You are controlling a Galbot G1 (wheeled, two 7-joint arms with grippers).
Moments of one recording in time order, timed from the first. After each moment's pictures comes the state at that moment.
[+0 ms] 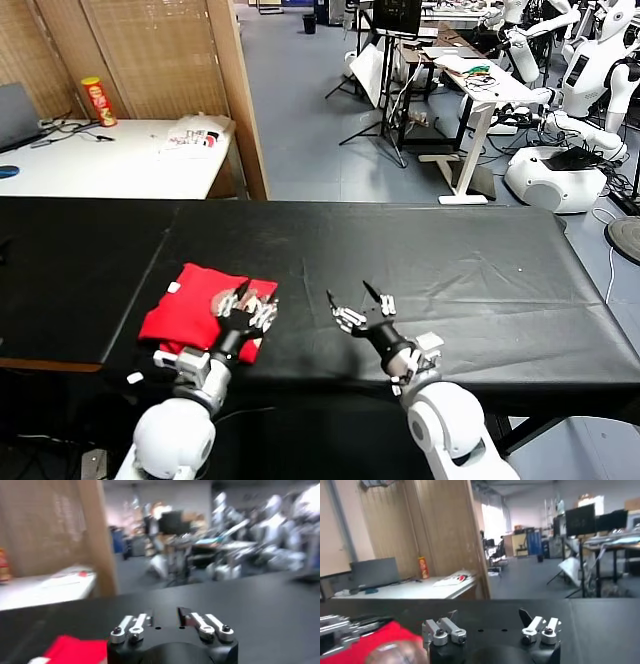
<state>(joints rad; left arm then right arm) 1.35 -1.25 -0.36 -2.11 -0.21 0.22 0.01 -1.23 1.36 0.26 2.01 0.37 -0.36 -0.08</state>
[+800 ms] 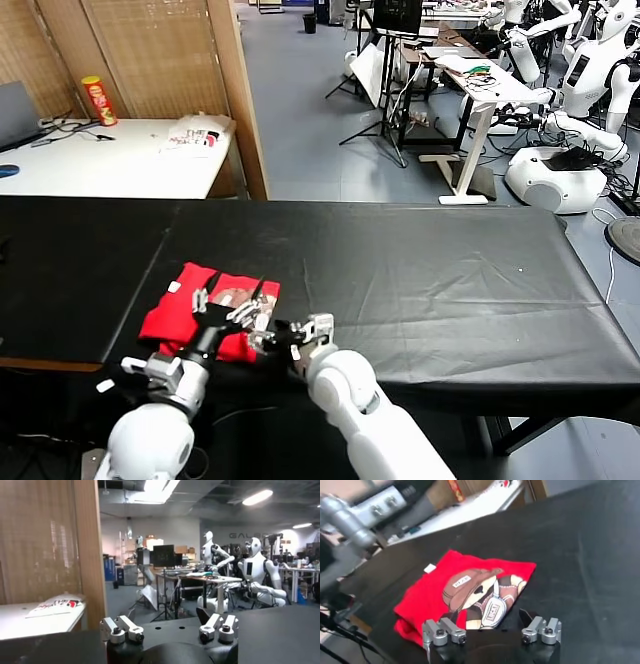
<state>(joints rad) 1.41 -1.23 -0.46 -2.16 -0.25 0.17 -0.01 -0.94 1.52 -0.07 1.69 0.67 -0.65 0.23</state>
